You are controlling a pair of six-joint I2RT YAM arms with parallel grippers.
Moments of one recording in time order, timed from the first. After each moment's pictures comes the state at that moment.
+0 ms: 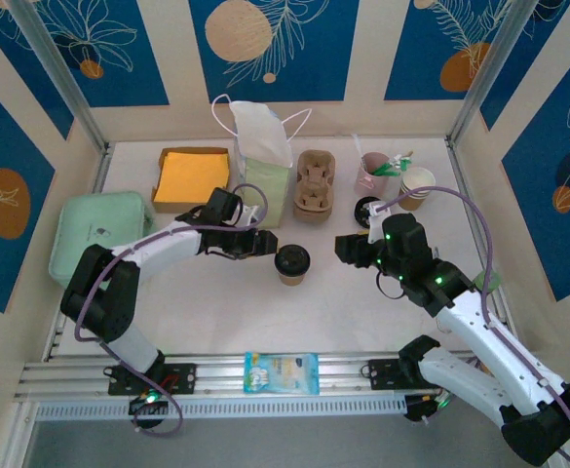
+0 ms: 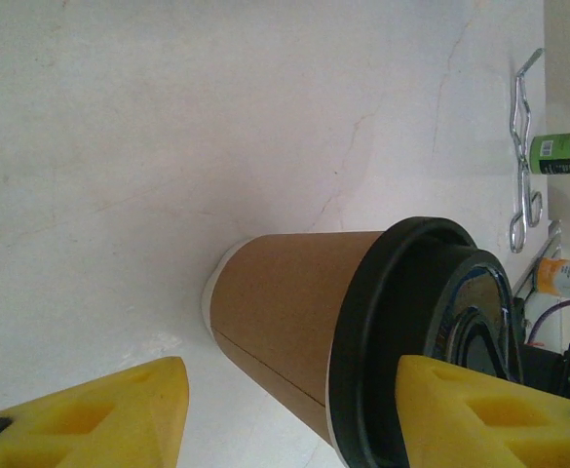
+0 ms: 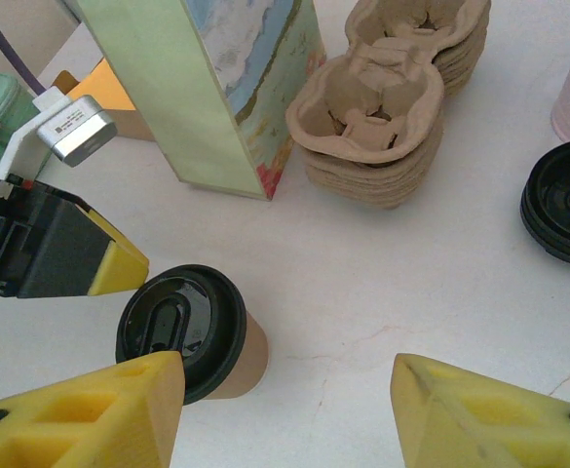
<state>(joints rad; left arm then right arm) -0.52 1.63 1.02 -0.37 0.61 -0.50 0.54 0.81 0.79 -0.55 -0.02 0.33</state>
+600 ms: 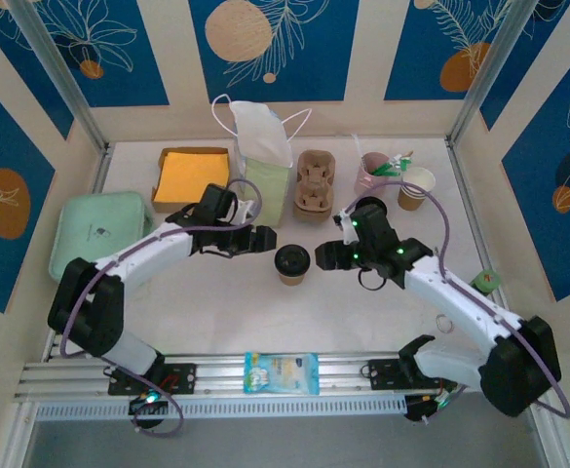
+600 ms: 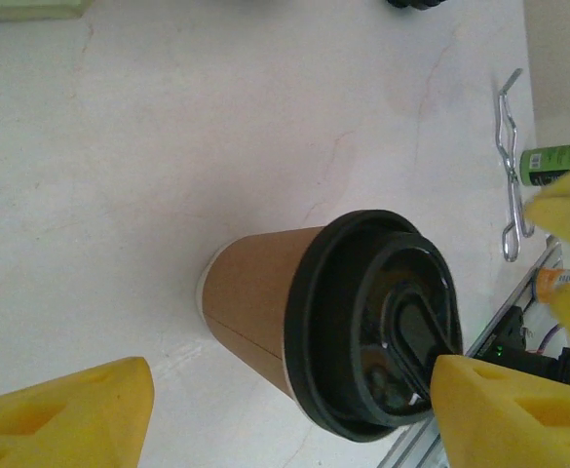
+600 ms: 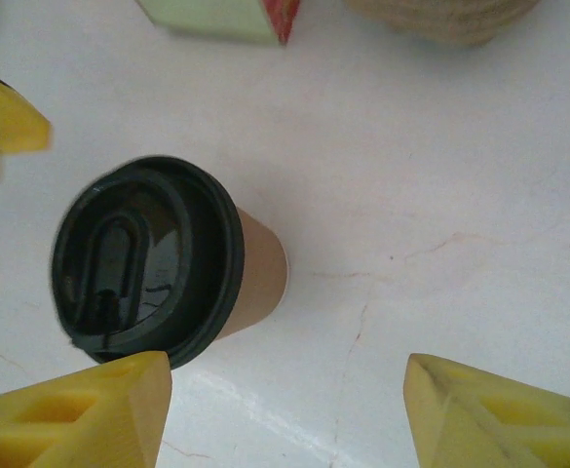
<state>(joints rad) -0.53 1.52 1.03 -0.43 0.56 -0.49 0.54 1.16 0.81 -0.55 -0.20 0.36</state>
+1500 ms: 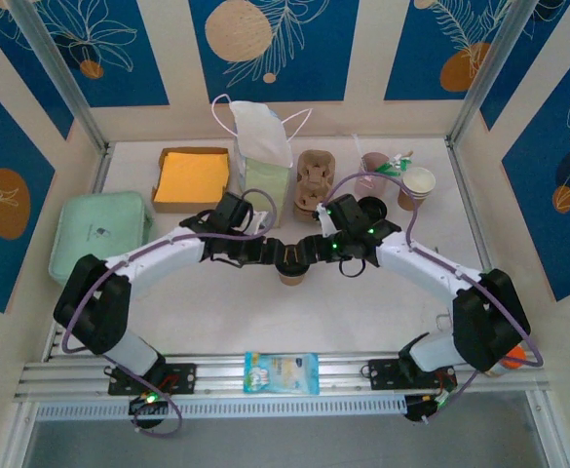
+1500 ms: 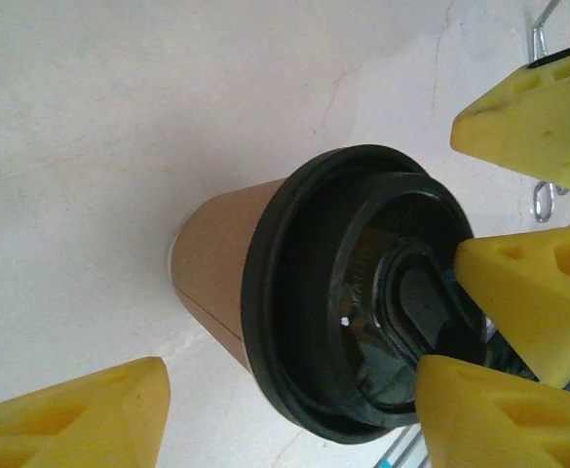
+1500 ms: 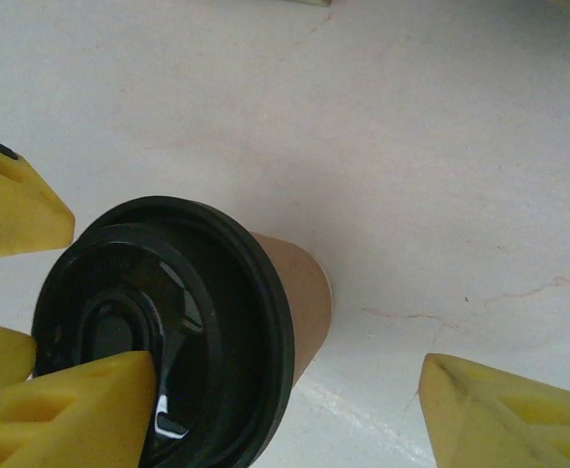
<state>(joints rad) -0.62 1.56 1.02 -0.44 0.50 -0.49 0.58 1.40 0.93 -0.52 -0.25 0.37</state>
